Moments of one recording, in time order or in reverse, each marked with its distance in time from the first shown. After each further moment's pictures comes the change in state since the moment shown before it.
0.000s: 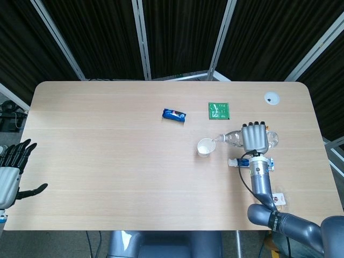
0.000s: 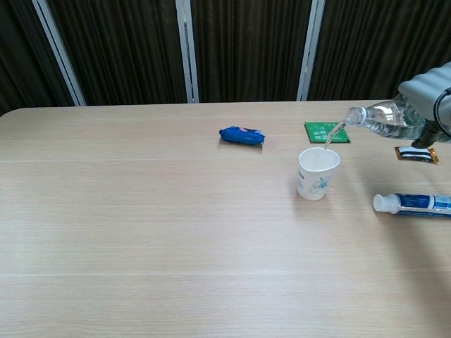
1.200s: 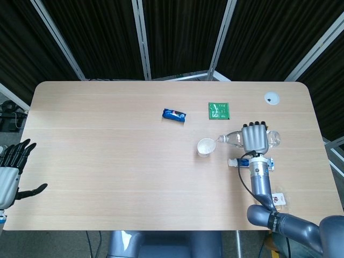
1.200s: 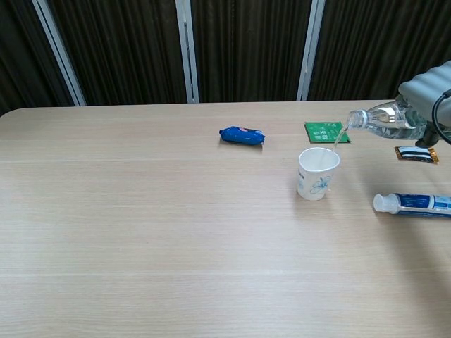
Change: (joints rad) left arm 0.001 0.006 0.001 -0.004 0.003 0.004 -0.011; right arm 0.004 -0.009 -0.015 0.006 -0.004 0.025 -0.050
